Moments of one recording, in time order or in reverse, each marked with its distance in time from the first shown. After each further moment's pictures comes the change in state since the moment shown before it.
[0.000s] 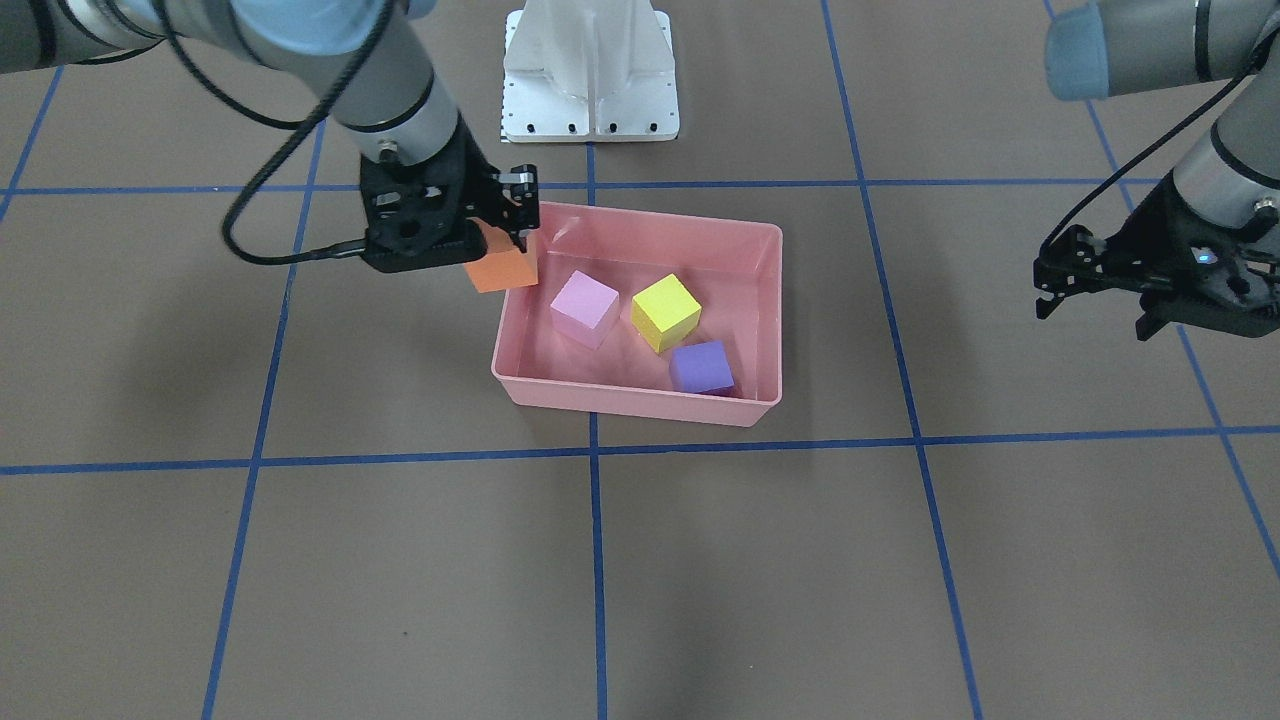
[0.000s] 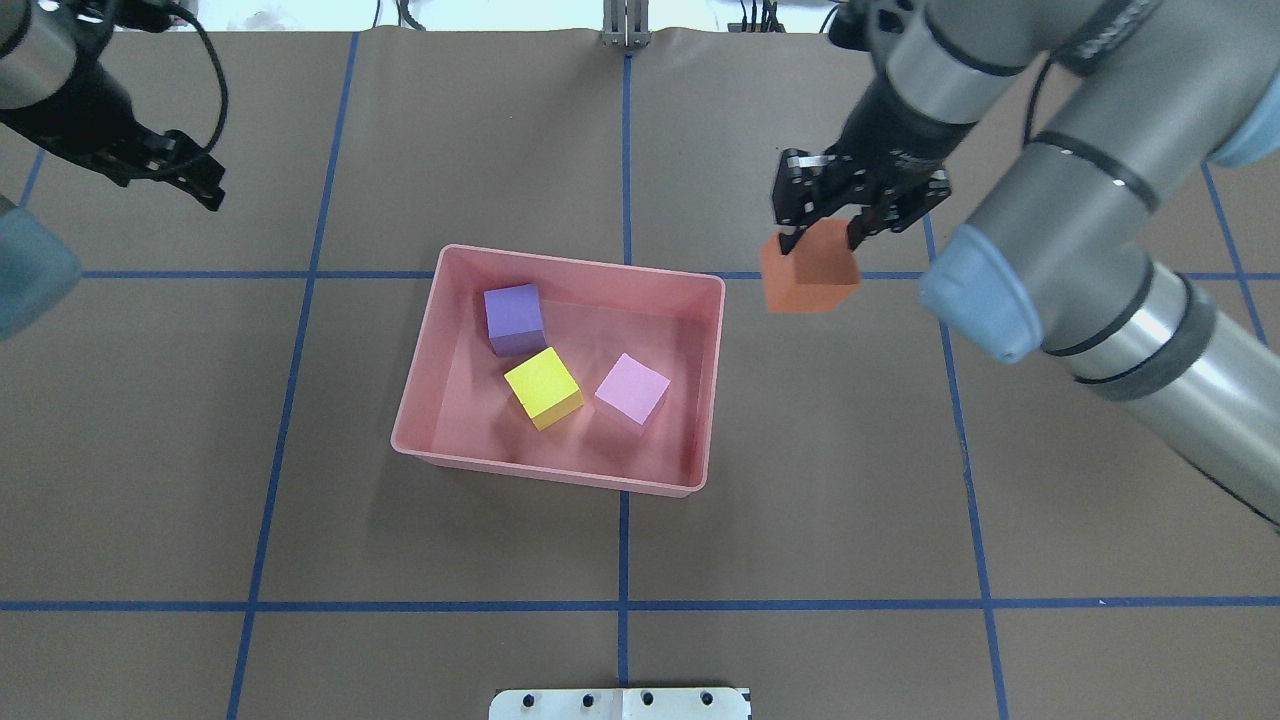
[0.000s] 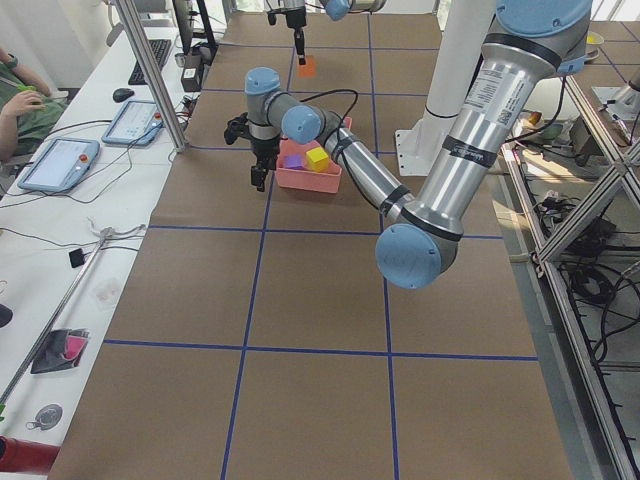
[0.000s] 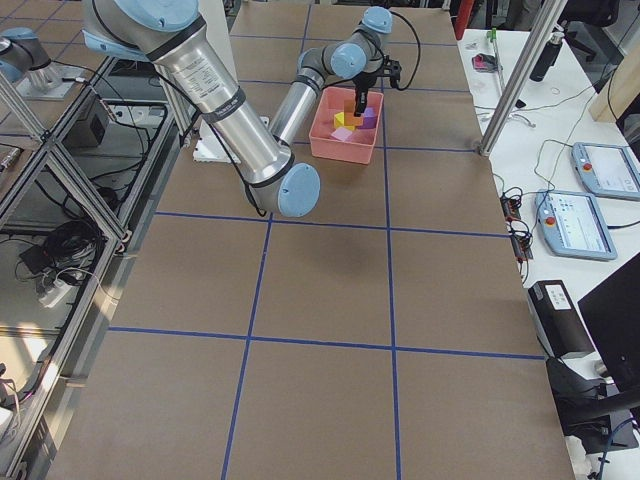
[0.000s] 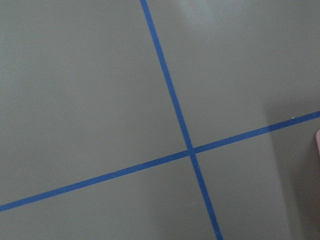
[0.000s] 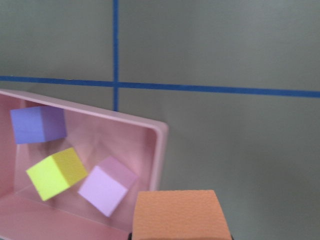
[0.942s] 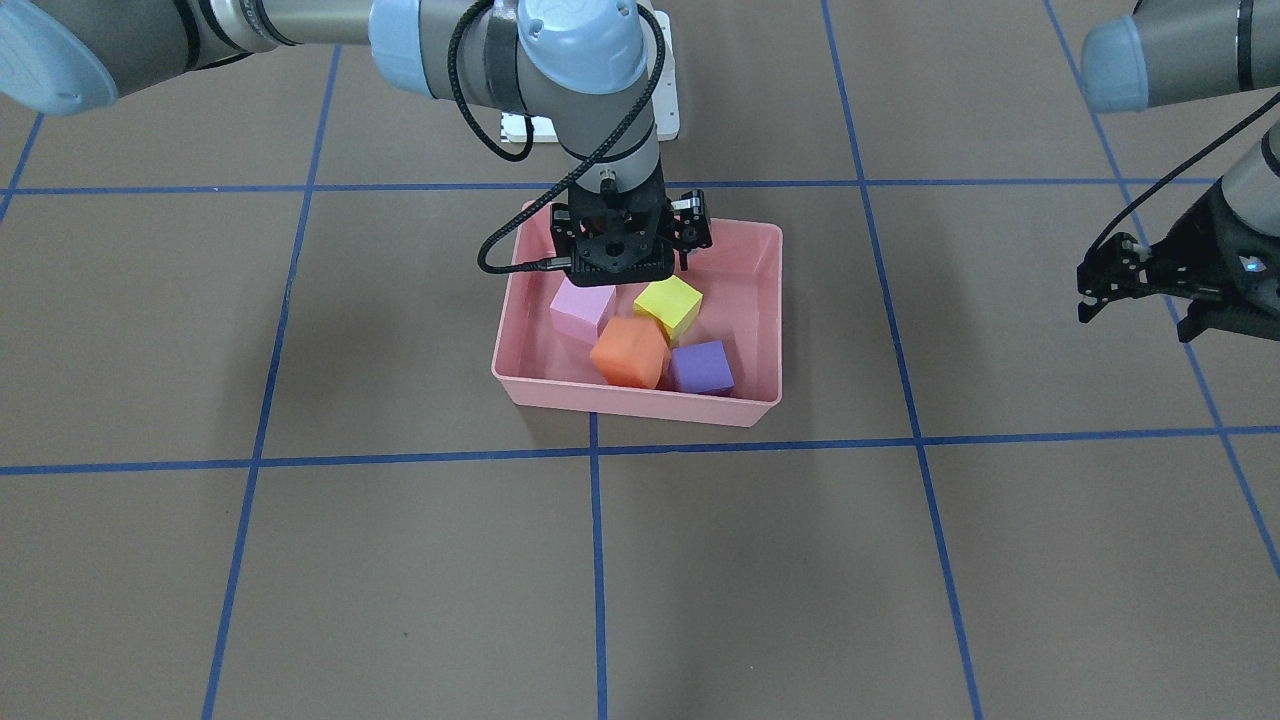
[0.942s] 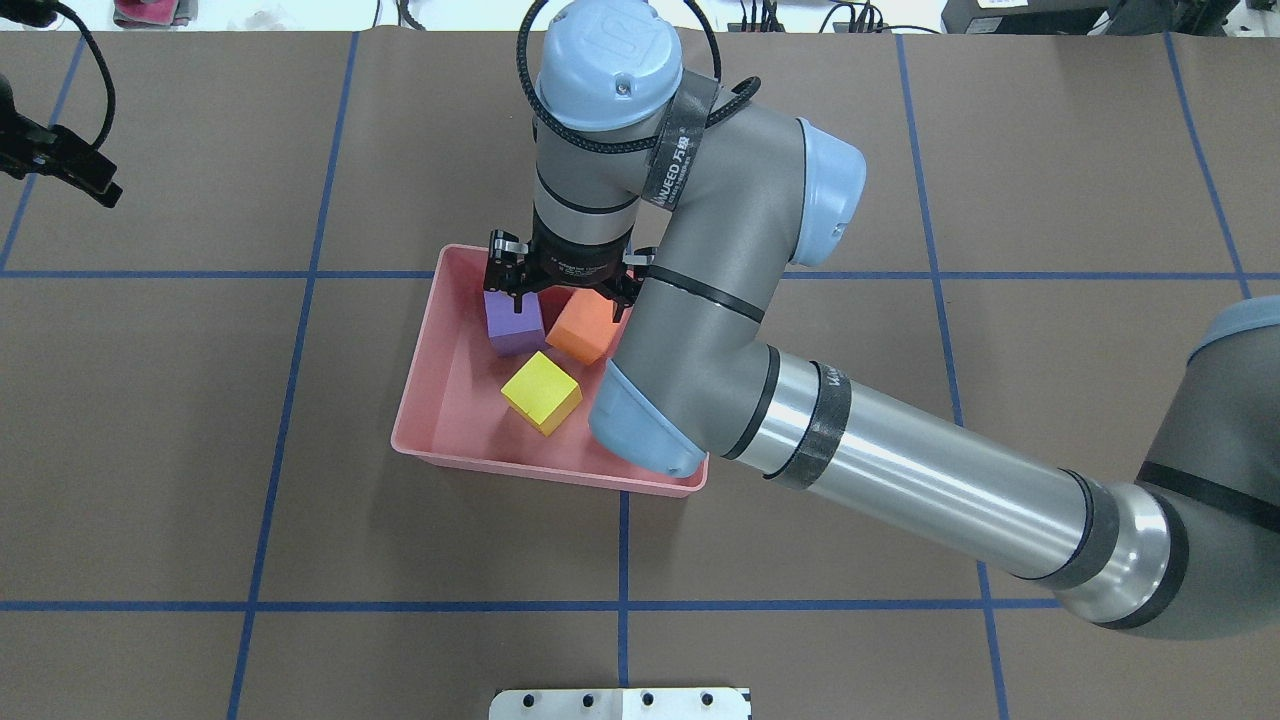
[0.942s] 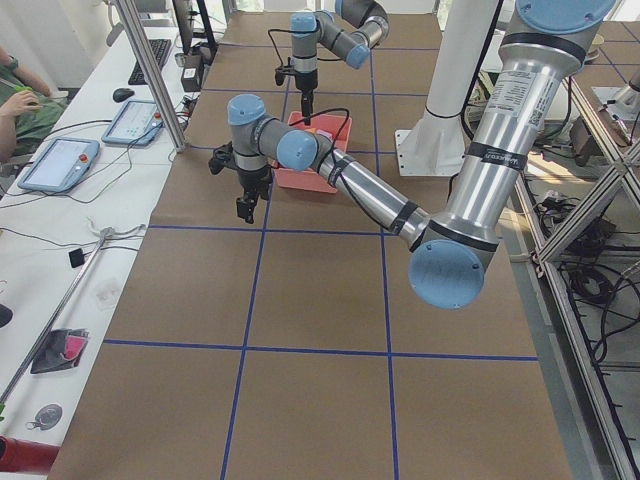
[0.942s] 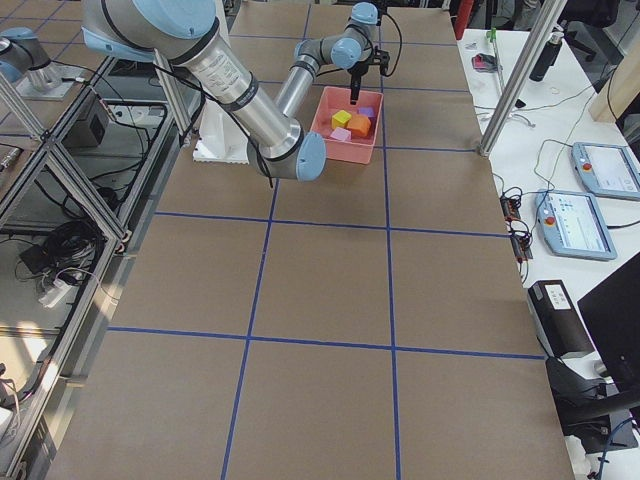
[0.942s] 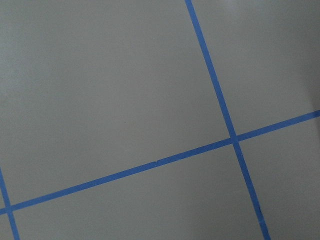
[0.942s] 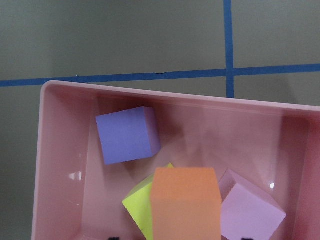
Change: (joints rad) left arm -0.028 0.049 0.018 -0.006 0.003 0.044; right arm -0.122 0.186 -0.261 0.156 -0.118 0.164
